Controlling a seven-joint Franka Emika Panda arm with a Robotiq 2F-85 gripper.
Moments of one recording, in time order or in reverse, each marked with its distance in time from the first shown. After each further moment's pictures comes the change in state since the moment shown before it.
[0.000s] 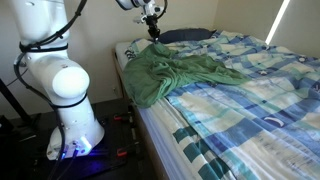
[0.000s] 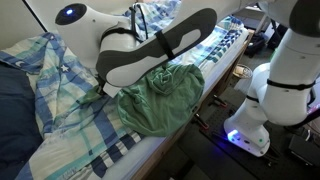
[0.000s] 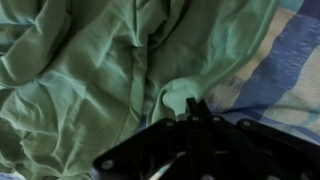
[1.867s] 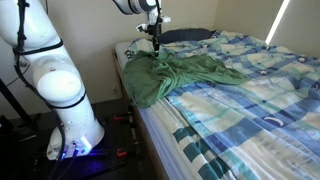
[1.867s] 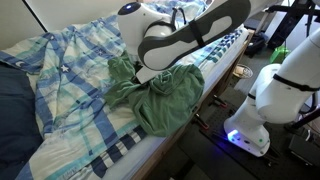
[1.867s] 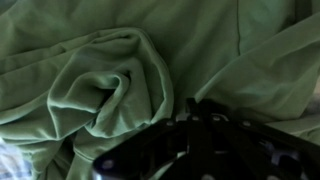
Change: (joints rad) arm -0.270 -0.272 0.058 -0.394 0.206 0.065 0.089
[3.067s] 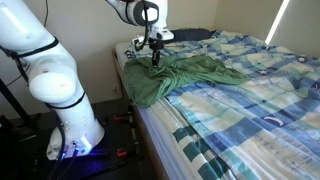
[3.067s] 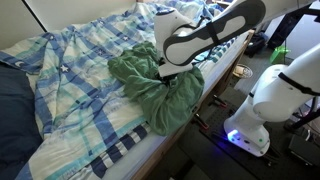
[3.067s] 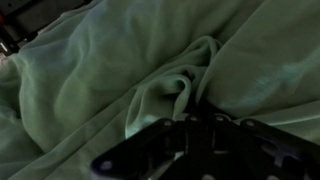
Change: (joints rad) arm -0.138 -0.167 -0.051 -0.281 0.159 0.092 0.000
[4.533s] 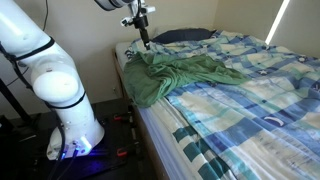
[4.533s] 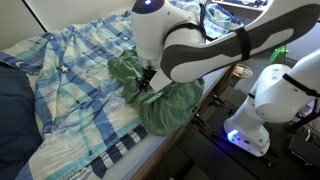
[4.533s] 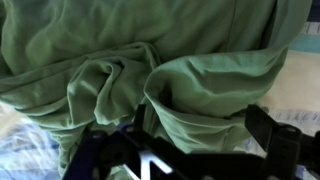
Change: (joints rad) arm 0.077 -0.077 0.223 0.143 -0.159 -0.092 0.005
